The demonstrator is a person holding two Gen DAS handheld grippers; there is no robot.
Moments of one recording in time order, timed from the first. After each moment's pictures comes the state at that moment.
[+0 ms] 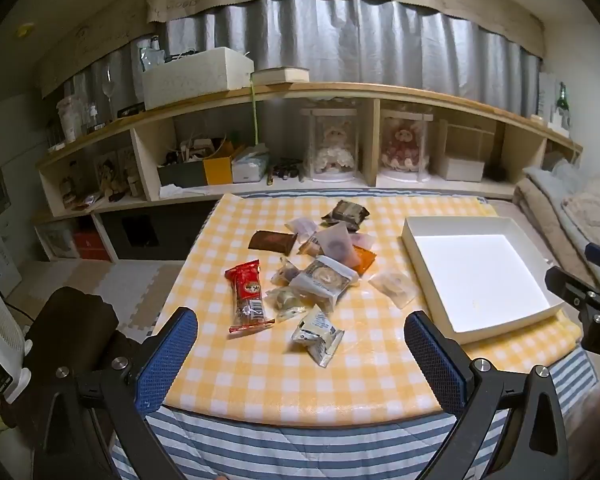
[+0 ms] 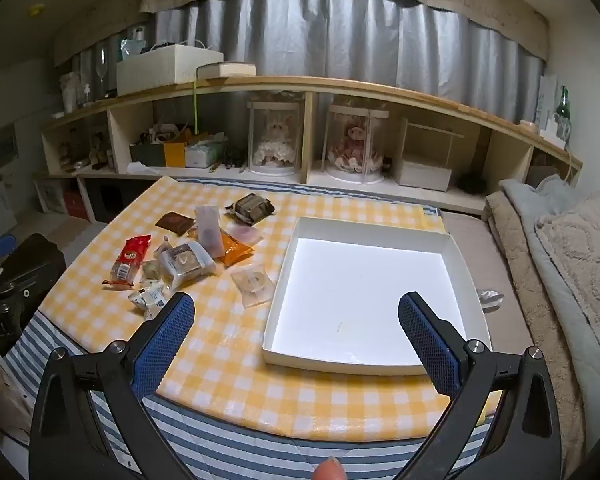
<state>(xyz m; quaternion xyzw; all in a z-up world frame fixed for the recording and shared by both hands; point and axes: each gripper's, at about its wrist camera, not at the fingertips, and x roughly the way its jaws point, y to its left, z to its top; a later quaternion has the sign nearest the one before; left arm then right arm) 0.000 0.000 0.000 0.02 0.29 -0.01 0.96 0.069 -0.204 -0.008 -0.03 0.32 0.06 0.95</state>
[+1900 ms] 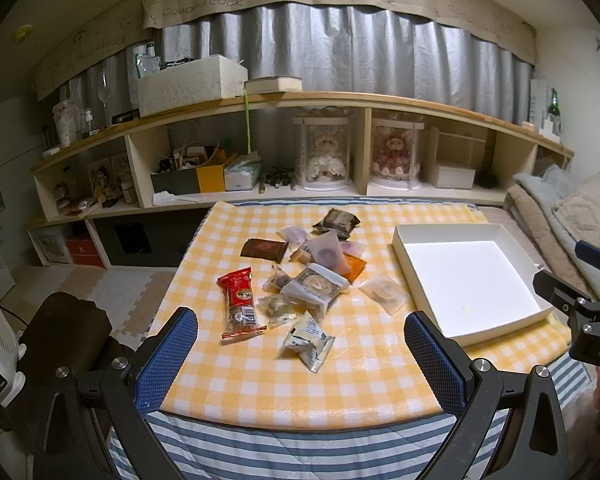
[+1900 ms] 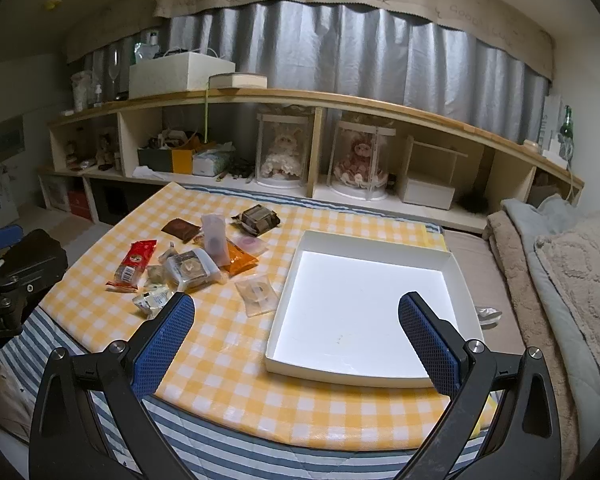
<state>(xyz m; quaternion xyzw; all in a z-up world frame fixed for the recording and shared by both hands) -0.005 -0.003 0.004 0.02 0.28 -0.02 0.96 0.066 -0.201 0.000 -0.04 0.30 0.07 0.95</state>
